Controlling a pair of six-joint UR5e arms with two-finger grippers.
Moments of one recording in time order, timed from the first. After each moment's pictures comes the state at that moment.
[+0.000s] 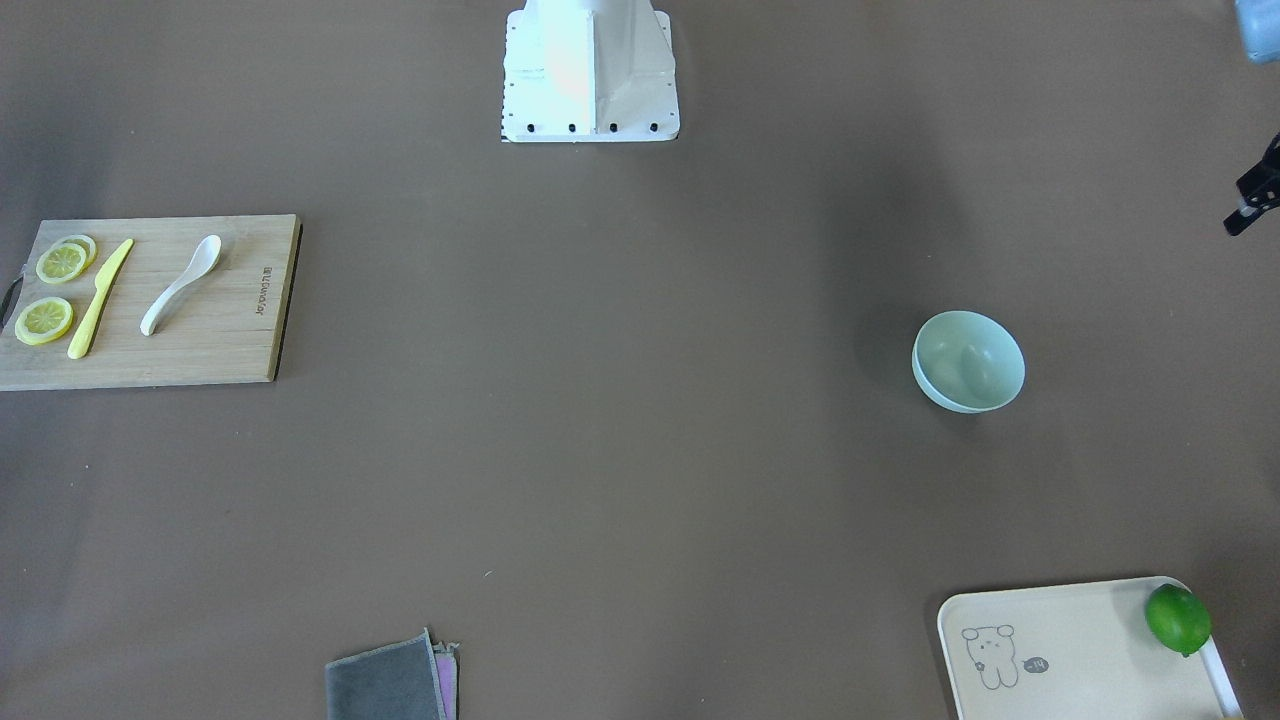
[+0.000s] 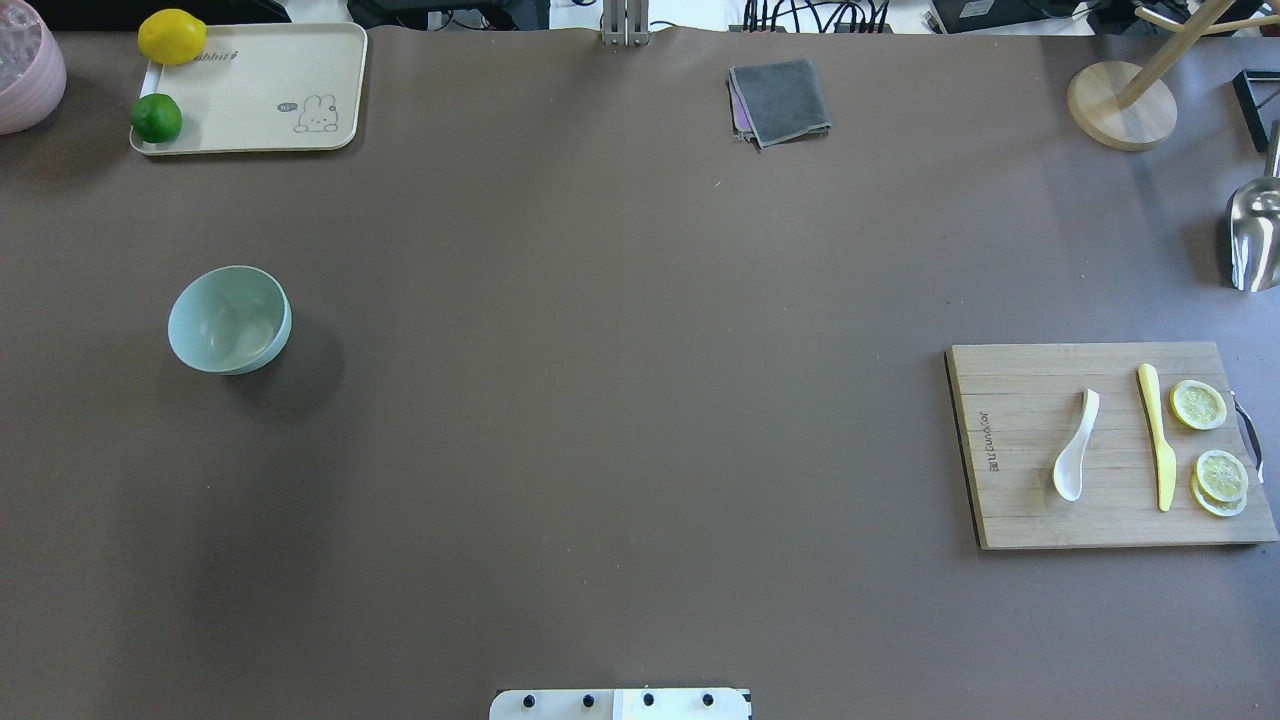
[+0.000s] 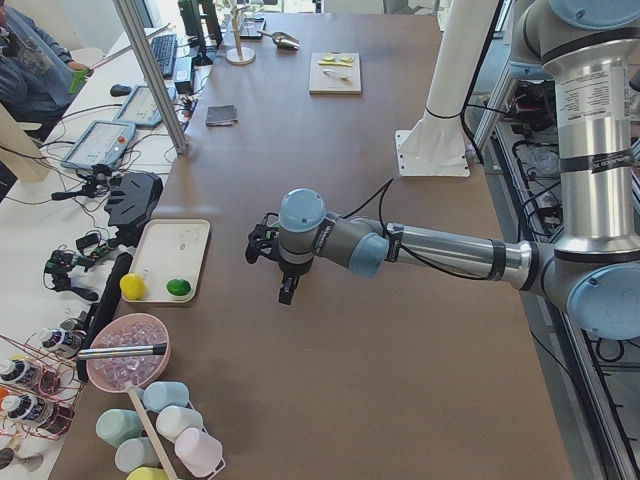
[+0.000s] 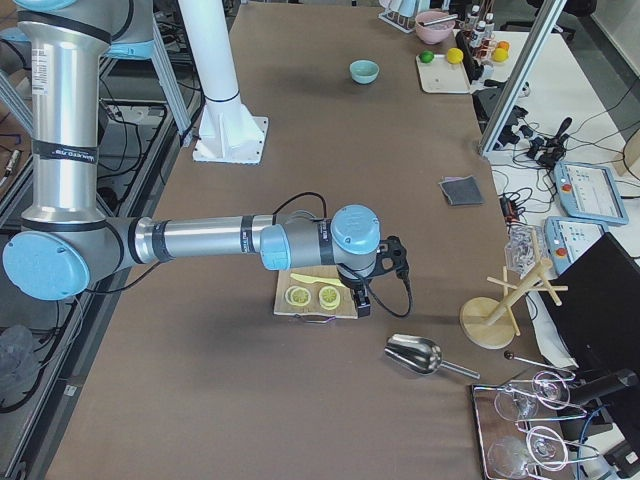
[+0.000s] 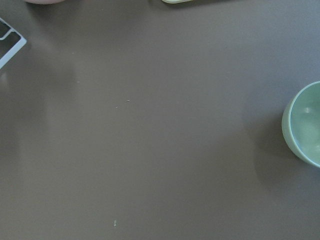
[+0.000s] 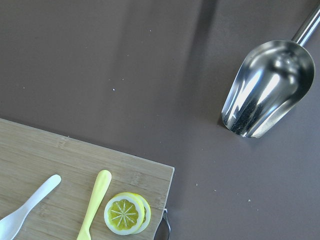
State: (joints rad) left arm -1.37 -1.45 -1.83 -1.87 -2.36 -0.26; right arm 1.55 -1.66 1.76 -1.51 2.47 -0.13
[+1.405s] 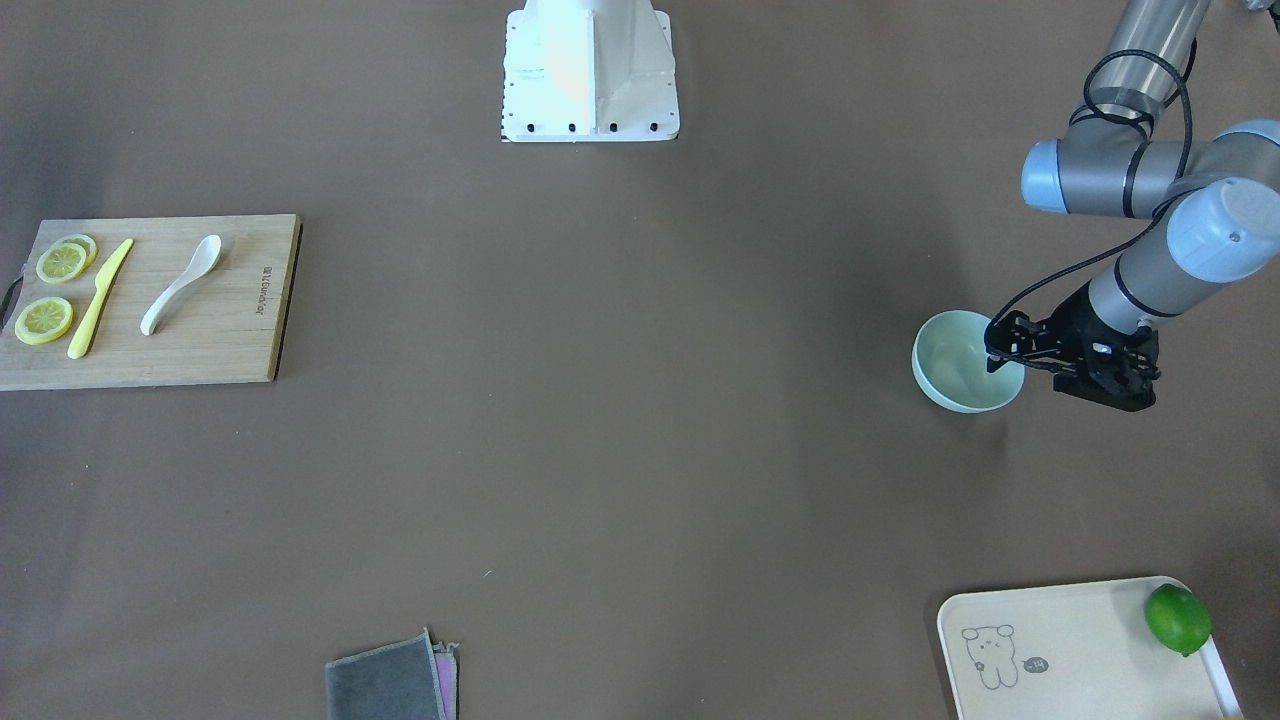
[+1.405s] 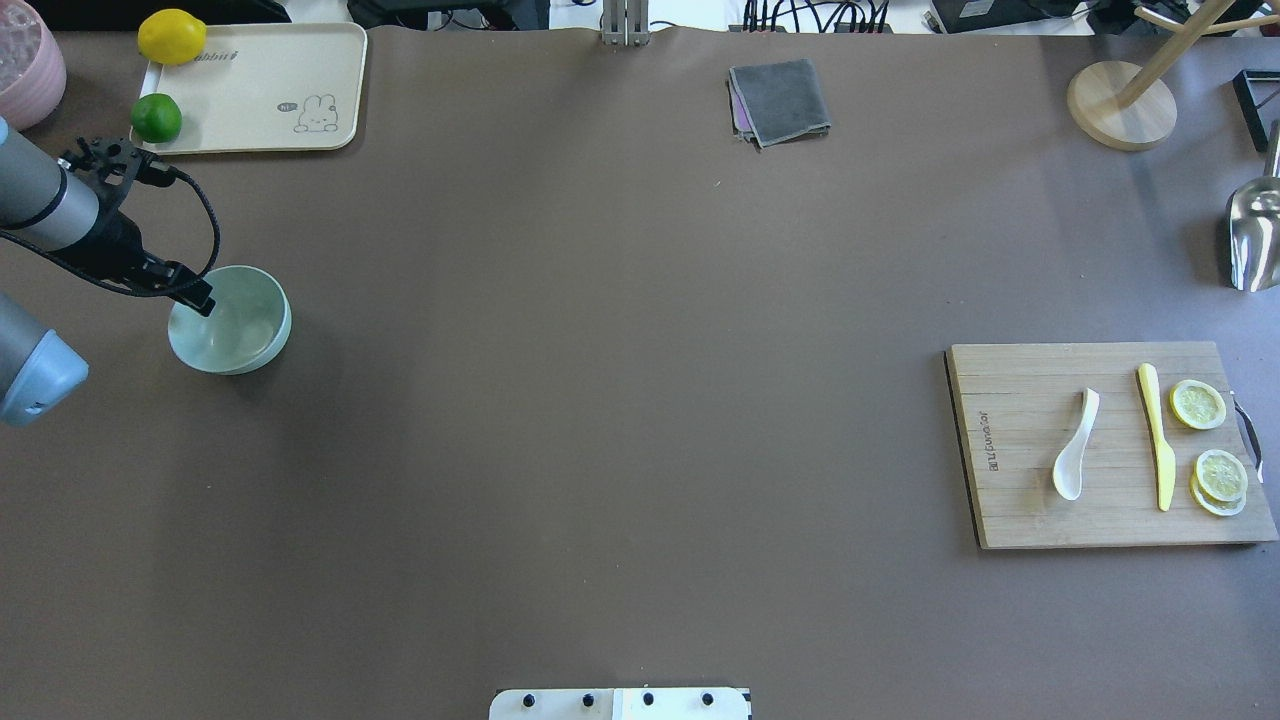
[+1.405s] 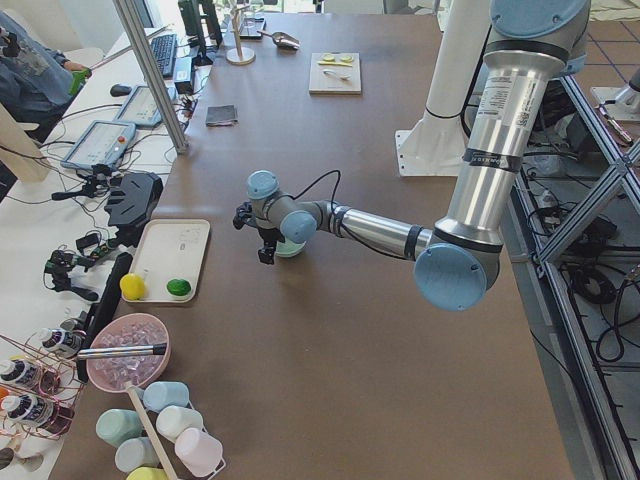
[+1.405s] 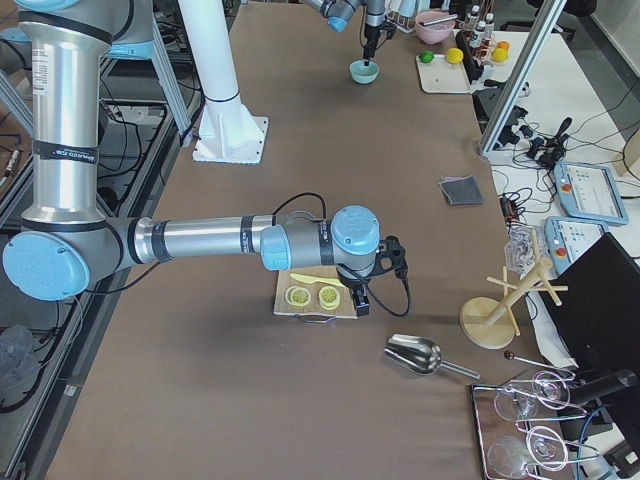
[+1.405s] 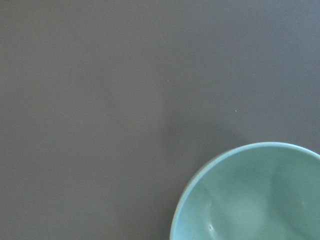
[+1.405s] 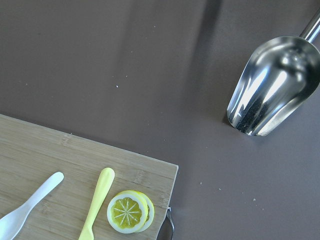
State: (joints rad) left arm -1.00 -1.79 -1.50 -1.97 -2.23 -0.44; right arm 1.54 -1.66 1.76 -1.51 2.48 -0.13
